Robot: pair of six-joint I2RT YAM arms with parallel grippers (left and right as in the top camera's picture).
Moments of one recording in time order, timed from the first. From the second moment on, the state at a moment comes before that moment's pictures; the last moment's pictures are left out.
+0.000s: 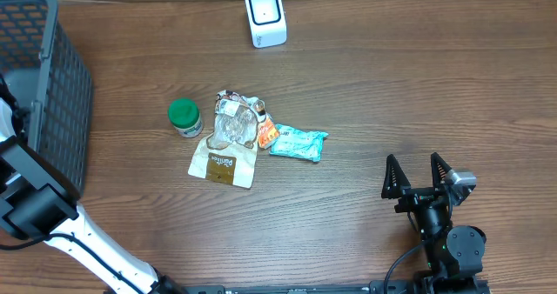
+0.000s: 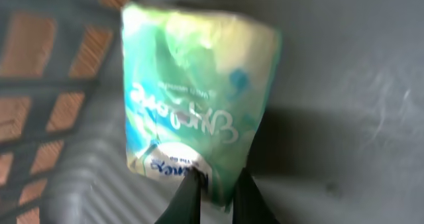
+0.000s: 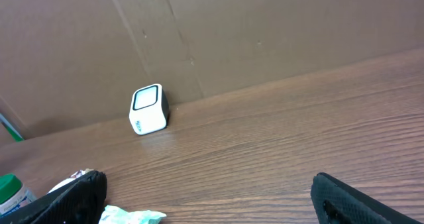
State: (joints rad) left arm 0.70 2.30 1.90 -0.92 -0.37 0.06; right arm 0.09 0.01 0.02 -0.03 -0.06 0.31
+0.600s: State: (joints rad) left arm 0.68 1.99 1.90 -0.94 -0.36 0.02; right arm 0.09 0.01 0.02 -0.03 -0.06 0.31
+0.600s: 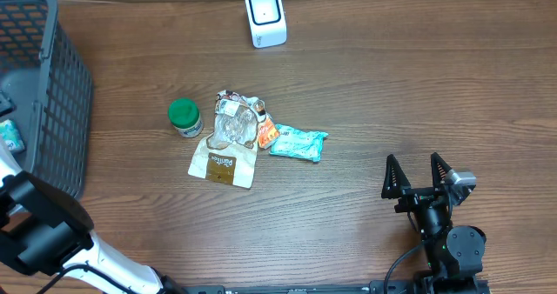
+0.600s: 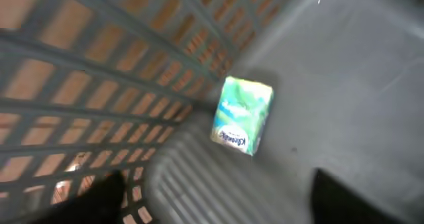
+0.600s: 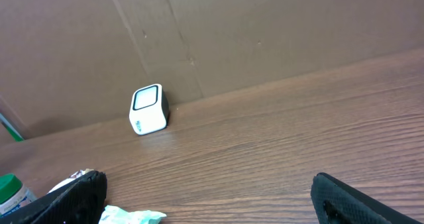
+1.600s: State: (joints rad) left arm 0.79 2.25 1.89 -0.80 -0.06 0.19; right arm 0.09 0.01 0.02 -0.03 -0.06 0.31
